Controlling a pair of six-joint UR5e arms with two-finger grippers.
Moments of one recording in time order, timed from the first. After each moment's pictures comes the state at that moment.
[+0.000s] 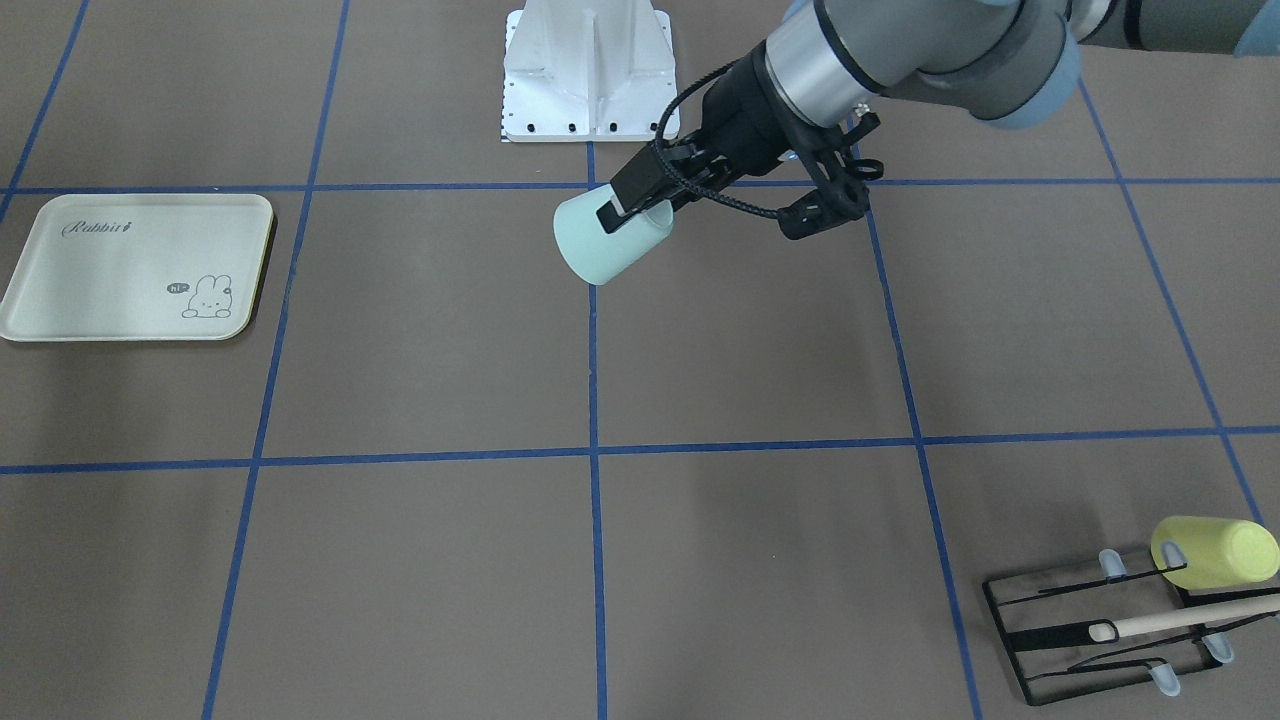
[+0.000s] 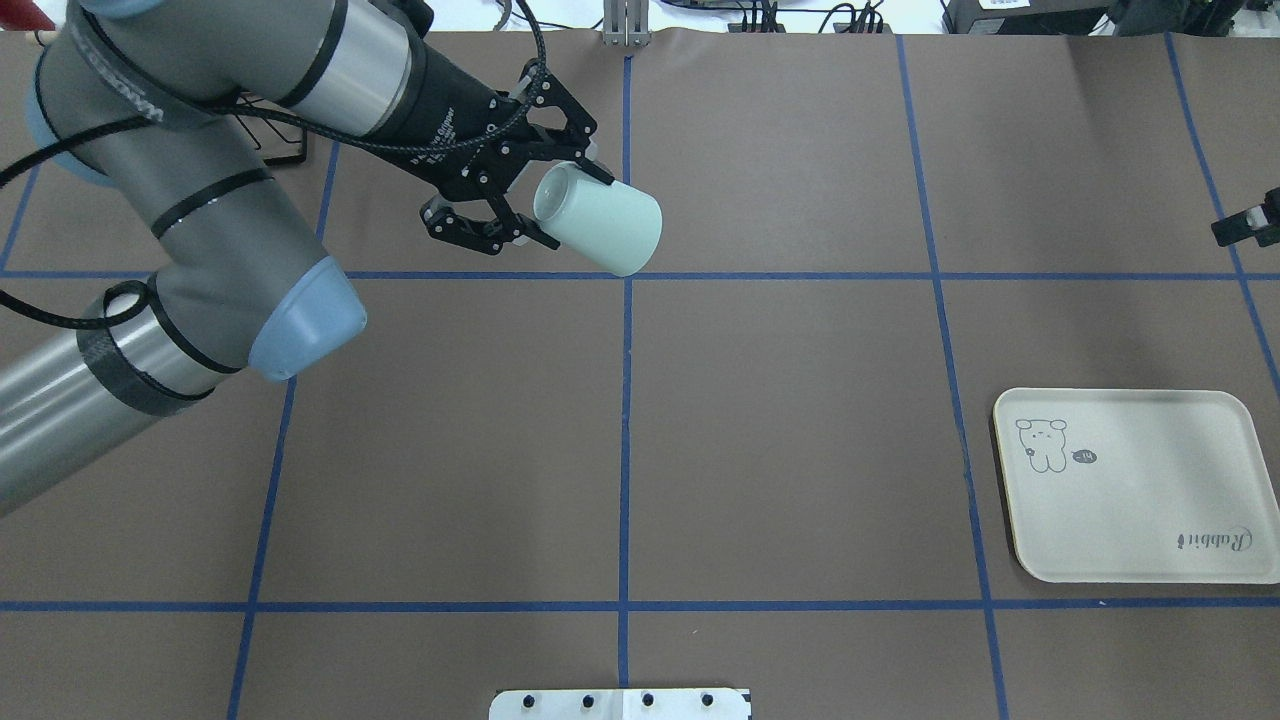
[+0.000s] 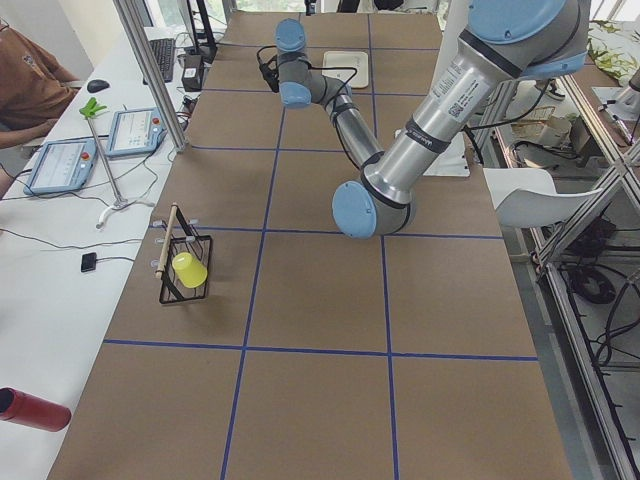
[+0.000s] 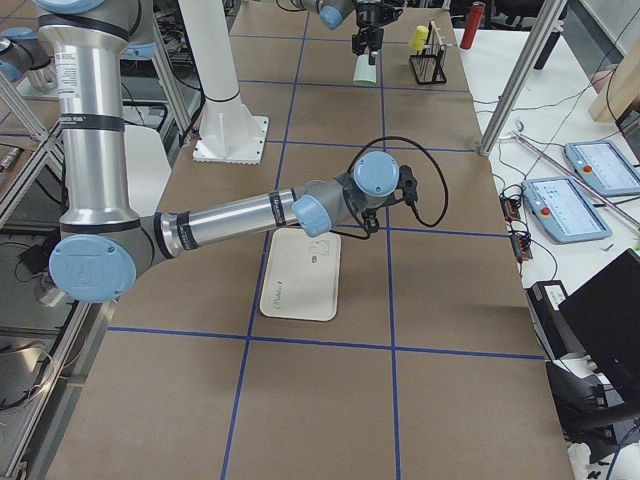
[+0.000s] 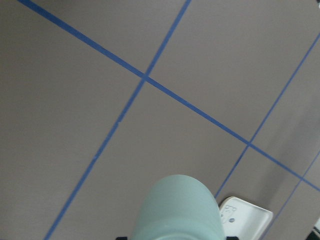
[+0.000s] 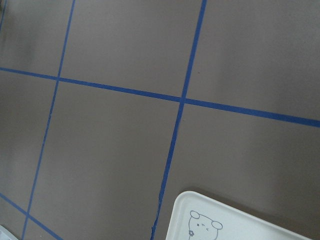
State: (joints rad) left arm -0.81 -2.29 -1.72 -2.15 -2.31 -2.04; right arm 1.38 -1.52 1.82 -1.28 2.73 0.33
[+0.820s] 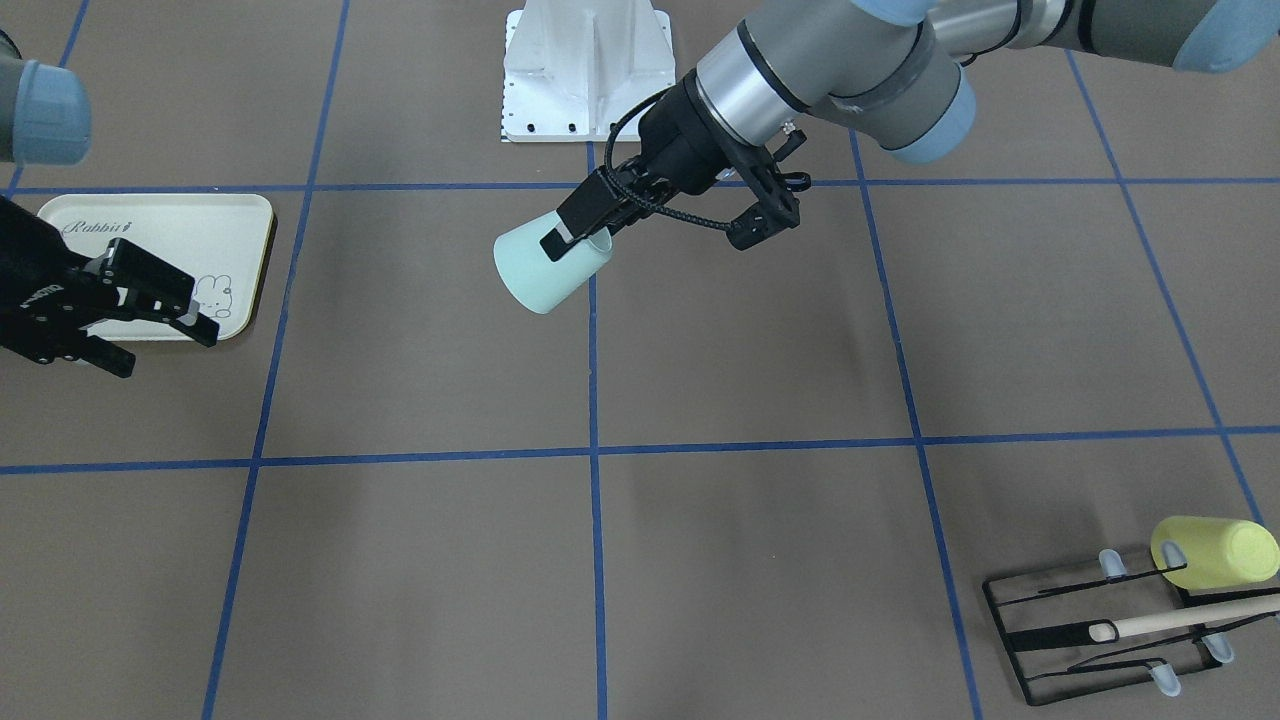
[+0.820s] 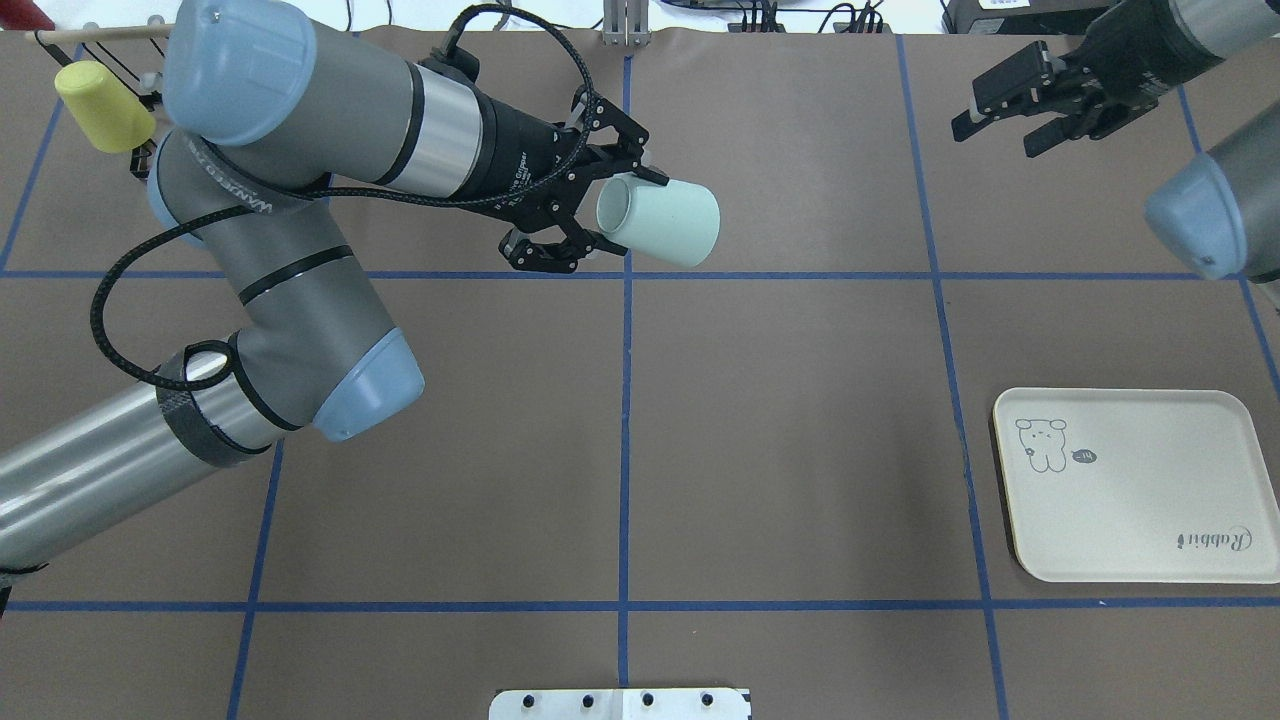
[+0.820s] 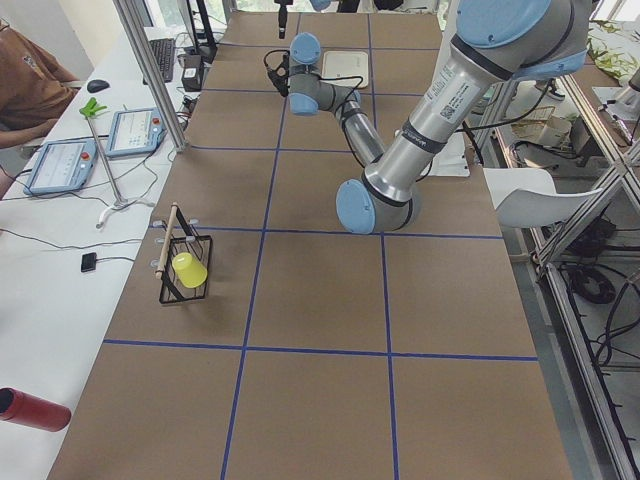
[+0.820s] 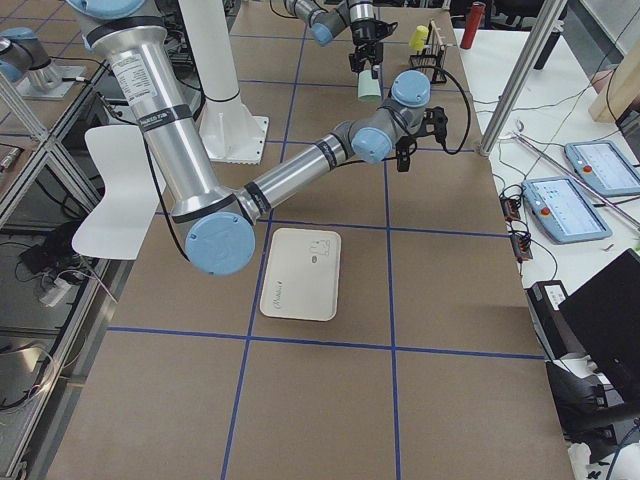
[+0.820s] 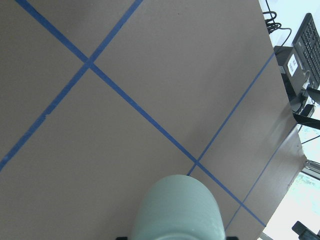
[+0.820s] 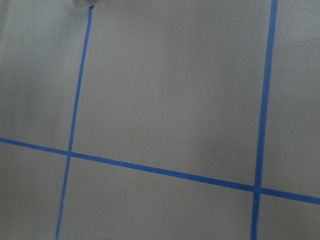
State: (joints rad) left arm -0.73 -2.30 -1.66 -2.35 -2.09 -2.24; right arm 1.15 -1.15 1.75 -1.28 2.49 0.90
